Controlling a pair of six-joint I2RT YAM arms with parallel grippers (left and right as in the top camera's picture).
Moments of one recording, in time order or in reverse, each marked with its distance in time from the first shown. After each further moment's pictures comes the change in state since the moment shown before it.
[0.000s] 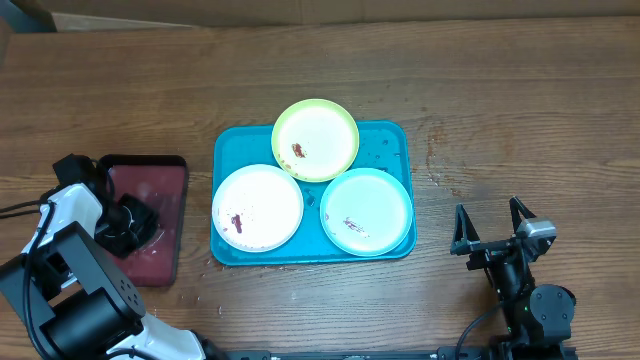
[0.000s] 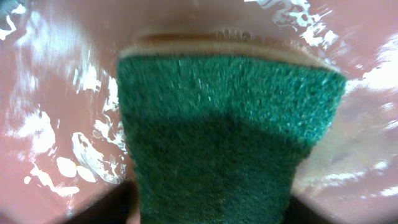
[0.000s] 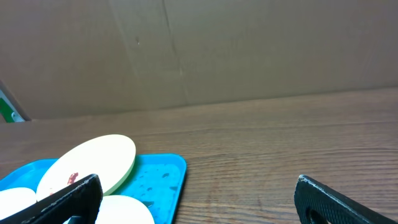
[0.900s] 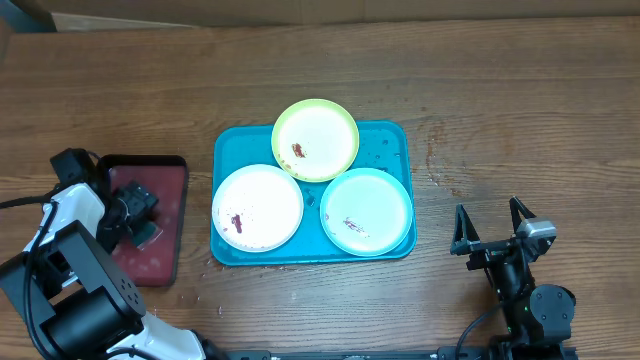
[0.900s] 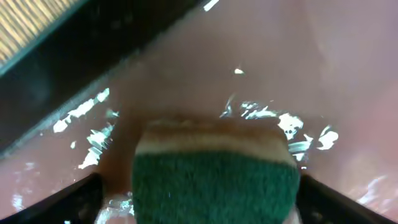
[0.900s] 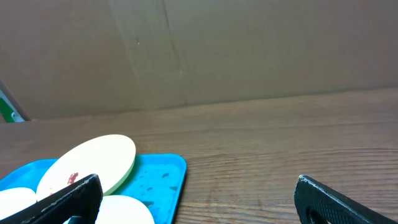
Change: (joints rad) left arm -0.004 0.000 -0.007 0.170 -0.080 0.055; right arm 0.000 0.000 0.000 0.000 0.000 0.000
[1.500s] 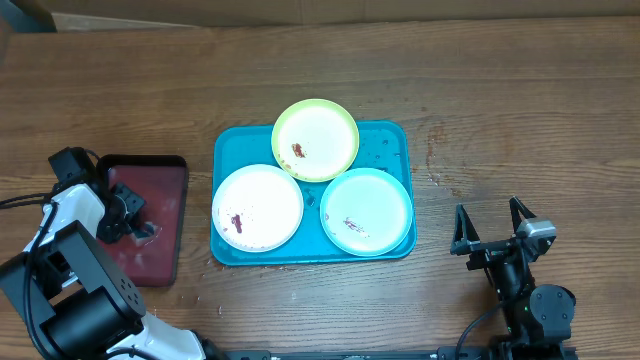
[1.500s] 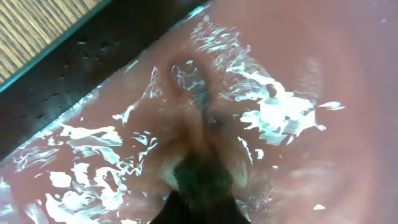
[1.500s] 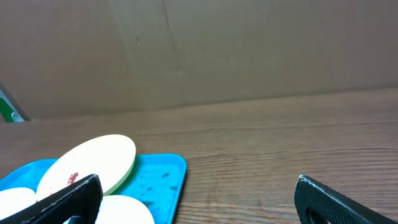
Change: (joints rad) left arm 0.000 0.000 -0.005 0.033 0.016 -0.002; right arm 0.000 0.000 0.000 0.000 0.000 0.000
